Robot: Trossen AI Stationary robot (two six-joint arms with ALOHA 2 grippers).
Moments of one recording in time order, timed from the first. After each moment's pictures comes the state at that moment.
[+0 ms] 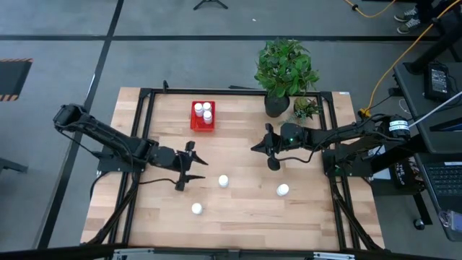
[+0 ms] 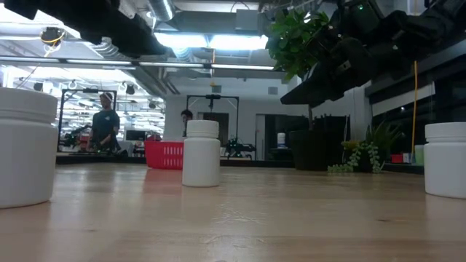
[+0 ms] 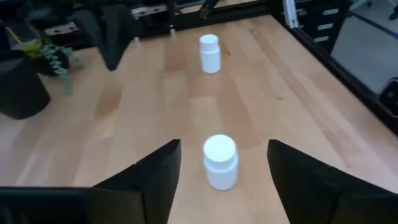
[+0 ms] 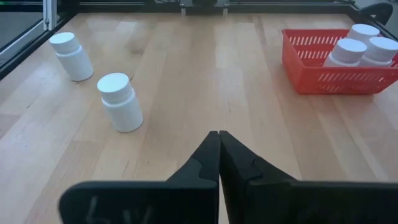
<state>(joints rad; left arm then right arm) -0.33 1.06 0.53 0.10 -0.21 0.00 -0.11 1.35 0.49 0.46 -0.15 -0.05</state>
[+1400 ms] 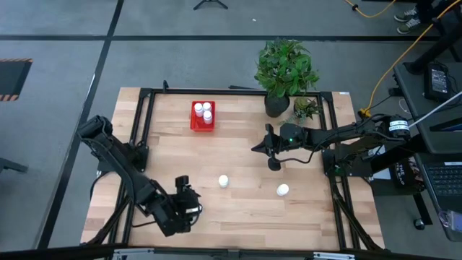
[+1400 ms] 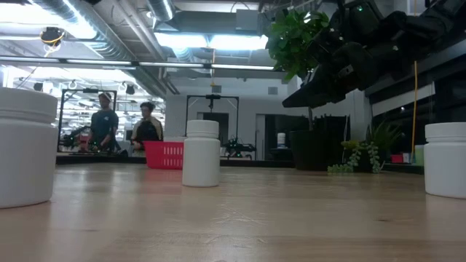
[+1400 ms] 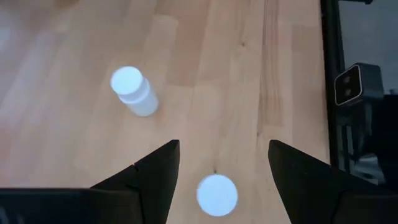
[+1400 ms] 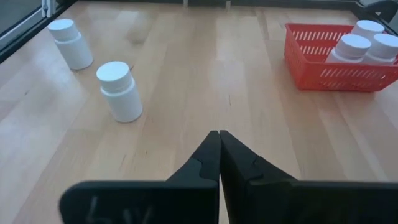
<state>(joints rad) -0.78 1.58 1.25 -0.74 -0.56 -0.81 -0.11 1.35 0.49 0.43 -0.15 -0.09</state>
